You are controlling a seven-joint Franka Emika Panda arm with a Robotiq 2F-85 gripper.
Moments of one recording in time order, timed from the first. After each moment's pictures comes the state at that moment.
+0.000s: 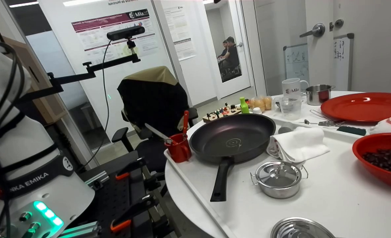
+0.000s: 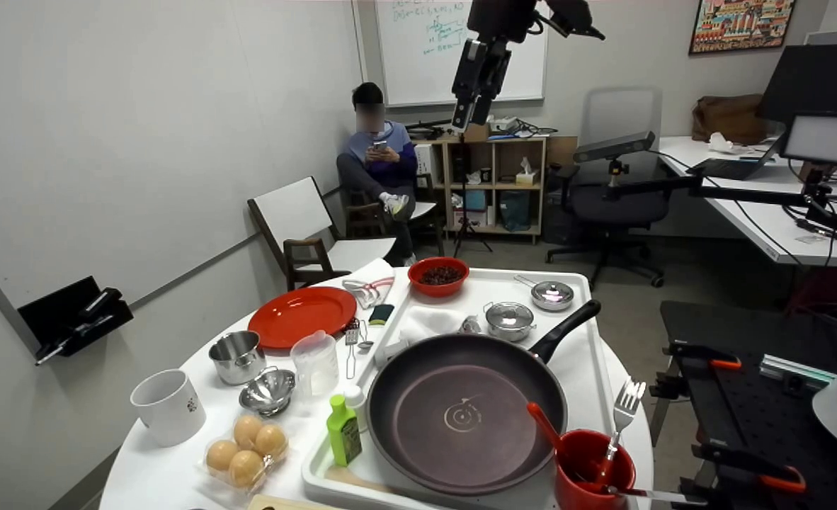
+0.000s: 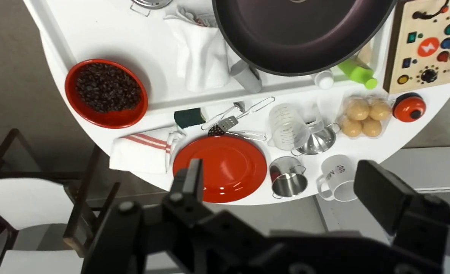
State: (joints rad) arm -0.07 -0.27 -0.07 -2.23 0.01 2.29 -0.06
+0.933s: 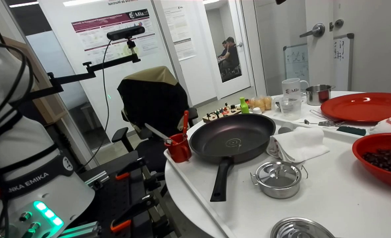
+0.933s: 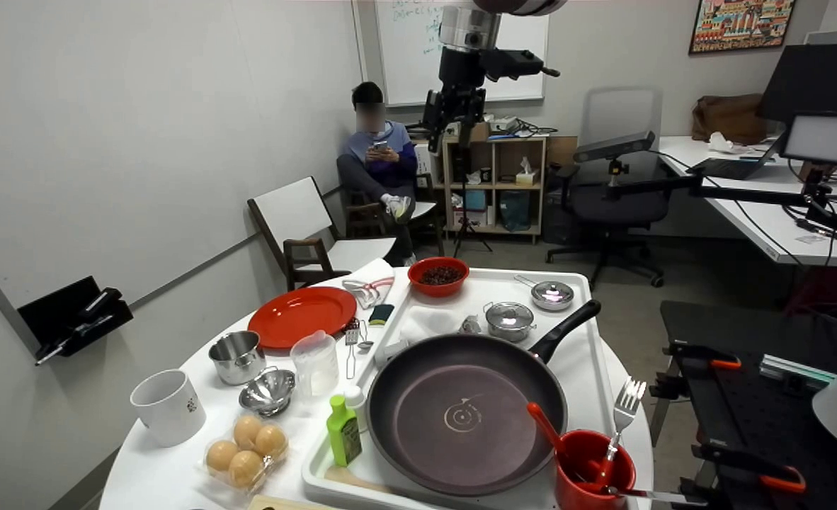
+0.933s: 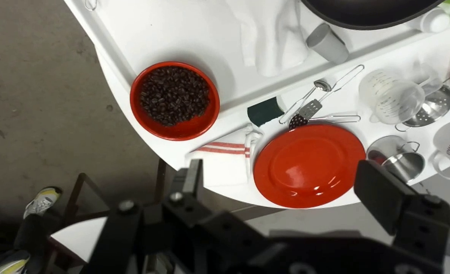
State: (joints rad) arm -0.15 0.06 -0.15 -1.97 0.00 2.29 0.04
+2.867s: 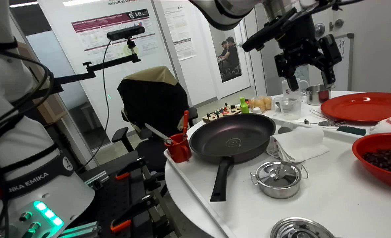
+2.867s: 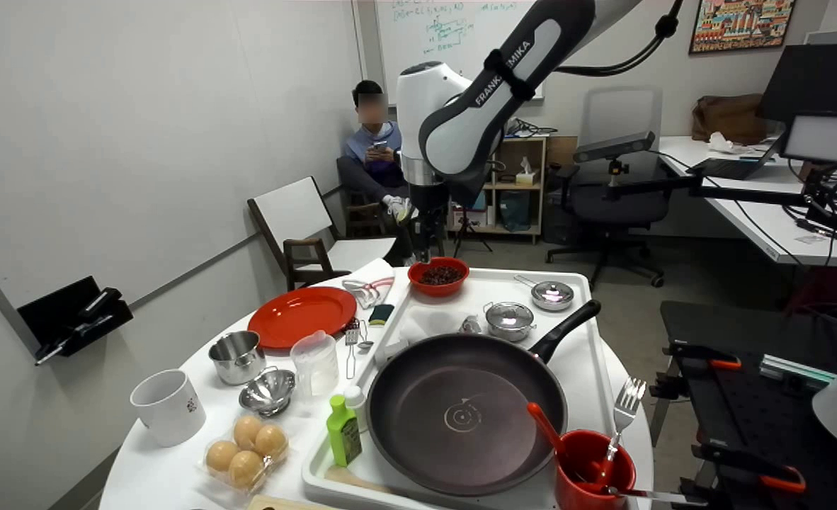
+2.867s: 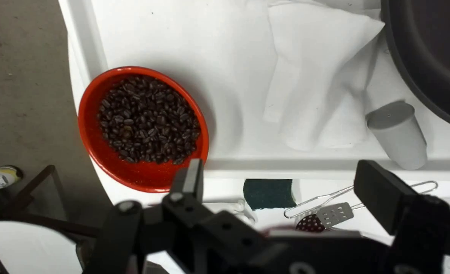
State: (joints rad) arm -0.11 0.49 -0.14 -1.85 -0.19 2.46 -0.06
